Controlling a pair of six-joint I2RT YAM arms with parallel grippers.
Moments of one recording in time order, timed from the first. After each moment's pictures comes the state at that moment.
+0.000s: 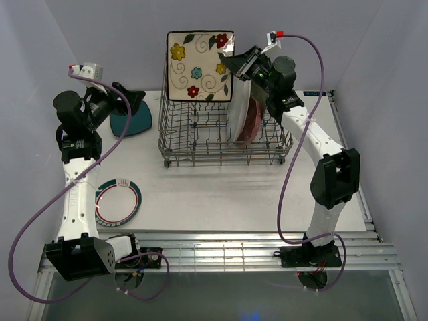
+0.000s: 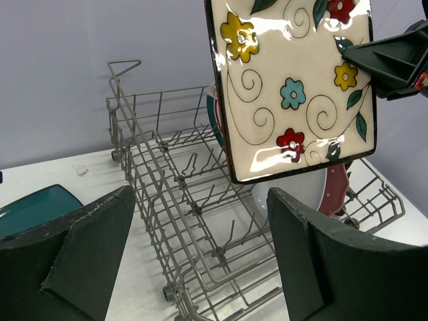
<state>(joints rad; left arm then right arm) 0.16 1.19 1.28 -0.02 0.63 -0.24 0.41 1.85 1.73 0.38 -0.36 0.86</state>
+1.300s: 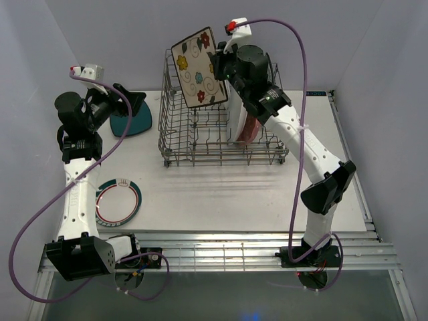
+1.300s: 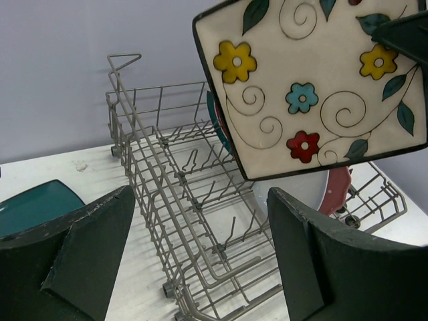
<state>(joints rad) 0.16 1.19 1.26 -0.02 0.64 -0.23 0.69 1.86 2.16 -0.24 0.21 0.14</state>
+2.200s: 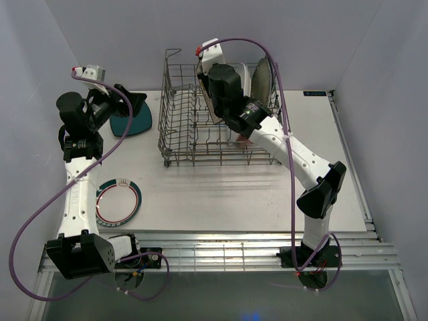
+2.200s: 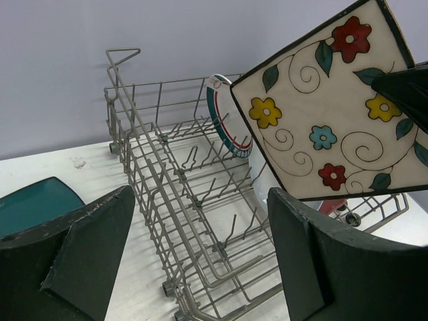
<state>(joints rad) 0.16 1.20 1.25 -0.01 0.64 -0.23 0.87 1.87 2.11 -0.32 0.64 -0.20</state>
